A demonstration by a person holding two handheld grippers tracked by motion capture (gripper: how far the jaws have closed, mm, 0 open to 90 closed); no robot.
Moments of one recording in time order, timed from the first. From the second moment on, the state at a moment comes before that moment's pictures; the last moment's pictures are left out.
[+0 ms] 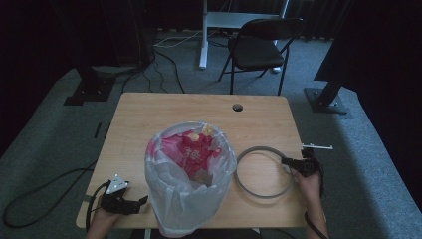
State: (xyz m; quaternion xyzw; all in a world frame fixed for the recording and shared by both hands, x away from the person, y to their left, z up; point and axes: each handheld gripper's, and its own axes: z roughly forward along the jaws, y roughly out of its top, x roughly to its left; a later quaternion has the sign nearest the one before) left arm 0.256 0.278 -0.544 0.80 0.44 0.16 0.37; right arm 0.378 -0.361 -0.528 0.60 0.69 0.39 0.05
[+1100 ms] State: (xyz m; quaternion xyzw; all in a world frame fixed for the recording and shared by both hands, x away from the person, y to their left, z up) left arm 0.256 0.277 -0.544 0.80 0.44 0.16 0.37; right arm 0.369 -0.359 -0.520 0.57 0.72 0.38 0.08
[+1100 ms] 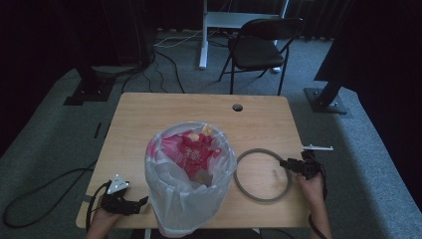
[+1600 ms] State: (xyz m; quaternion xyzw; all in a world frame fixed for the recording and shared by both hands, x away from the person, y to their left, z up) left arm 0.253 0.275 -0.539 0.80 0.44 0.15 0.37; right arm 0.363 -0.333 -0.488 0.48 0.73 0.49 0.05
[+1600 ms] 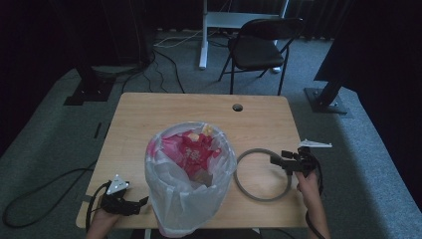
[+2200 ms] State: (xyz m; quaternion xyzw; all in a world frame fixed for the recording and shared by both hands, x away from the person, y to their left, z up) left arm 0.228 0.264 -0.466 0.80 0.38 0.12 0.45; right arm 0.344 -0.294 -0.419 0.39 0.74 0.55 0.07
